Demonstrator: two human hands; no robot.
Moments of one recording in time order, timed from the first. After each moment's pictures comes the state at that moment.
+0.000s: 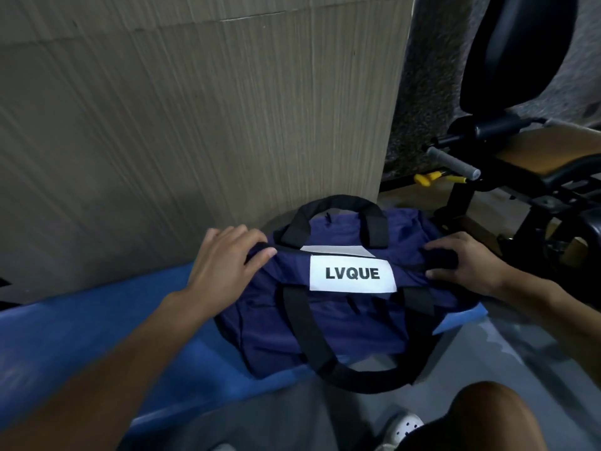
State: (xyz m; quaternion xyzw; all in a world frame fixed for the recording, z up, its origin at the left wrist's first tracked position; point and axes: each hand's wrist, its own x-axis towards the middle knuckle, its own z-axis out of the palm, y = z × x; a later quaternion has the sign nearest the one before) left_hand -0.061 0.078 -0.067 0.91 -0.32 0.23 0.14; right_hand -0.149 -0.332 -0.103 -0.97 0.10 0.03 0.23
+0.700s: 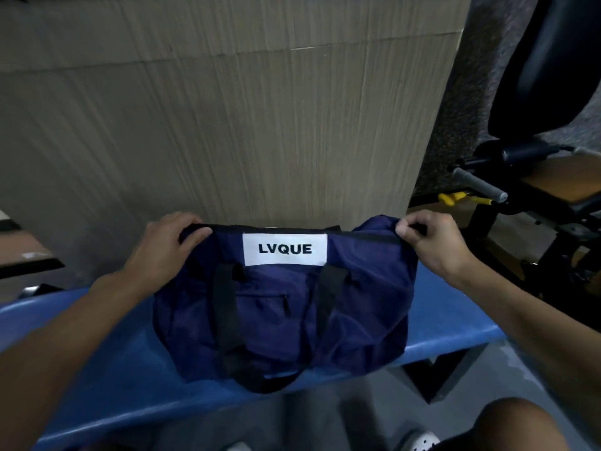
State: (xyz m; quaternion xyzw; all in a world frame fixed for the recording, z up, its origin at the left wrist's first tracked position) left_hand -0.037 0.230 -0.028 0.92 -0.24 0.21 0.24; right_hand -0.122 -0.198 -0.039 -0.86 0.05 -0.21 0.45
